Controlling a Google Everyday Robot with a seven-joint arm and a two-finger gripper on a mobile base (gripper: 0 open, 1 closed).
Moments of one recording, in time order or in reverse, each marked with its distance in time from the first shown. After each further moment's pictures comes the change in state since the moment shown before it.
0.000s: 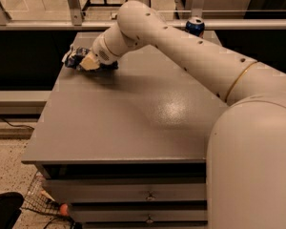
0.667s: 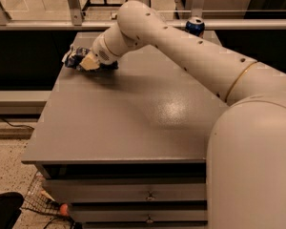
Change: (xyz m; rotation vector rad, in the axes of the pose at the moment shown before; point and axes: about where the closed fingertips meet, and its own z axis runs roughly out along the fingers) arm 0.000 0.000 0.000 0.000 0.000 0.000
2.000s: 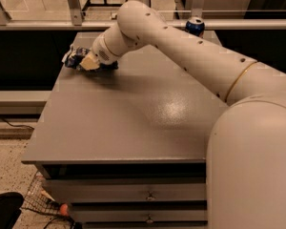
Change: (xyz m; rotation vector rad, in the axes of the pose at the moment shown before) arm 0.000 0.000 0.000 0.000 0.000 0.000
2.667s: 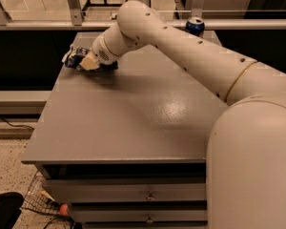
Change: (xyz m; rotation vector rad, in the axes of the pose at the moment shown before) arm 0.000 0.000 0.000 0.000 0.000 0.000
